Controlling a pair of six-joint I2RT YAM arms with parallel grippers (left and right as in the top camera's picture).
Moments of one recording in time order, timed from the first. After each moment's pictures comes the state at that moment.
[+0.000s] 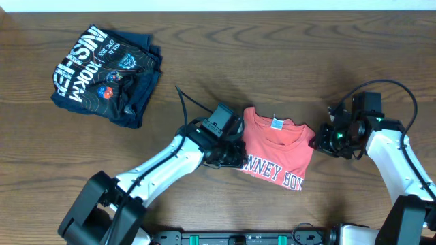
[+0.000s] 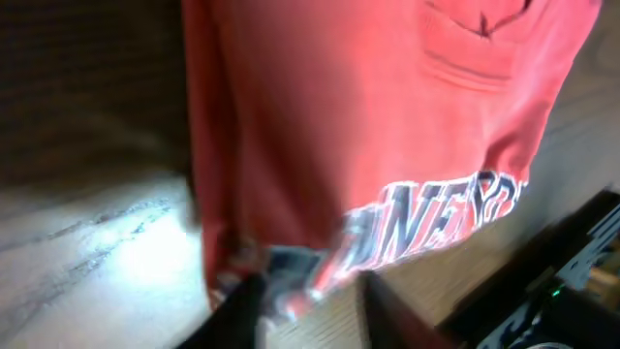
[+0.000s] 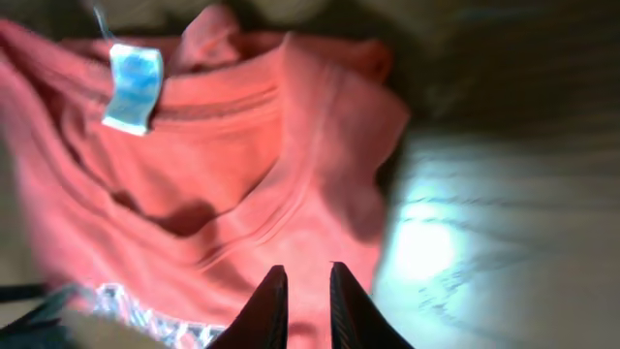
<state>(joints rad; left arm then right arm) -0.70 1.61 0.91 -0.52 0.44 -0.58 -0.12 1.47 0.83 -0.80 -0.44 0.20</state>
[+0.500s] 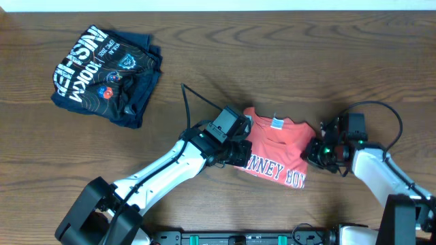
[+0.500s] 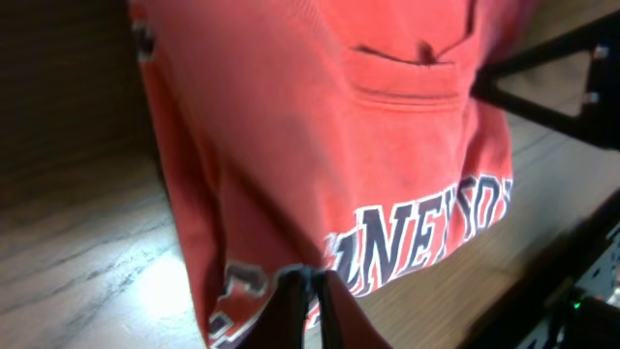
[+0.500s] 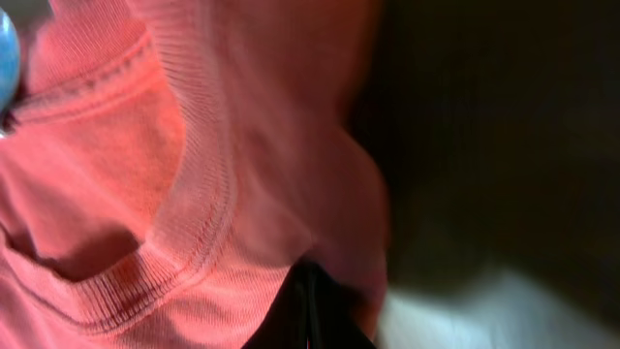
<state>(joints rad) -0.73 1.57 0.91 -0.45 0.35 -0.51 -0.06 1.45 0.55 -0.39 -0.40 0.41</state>
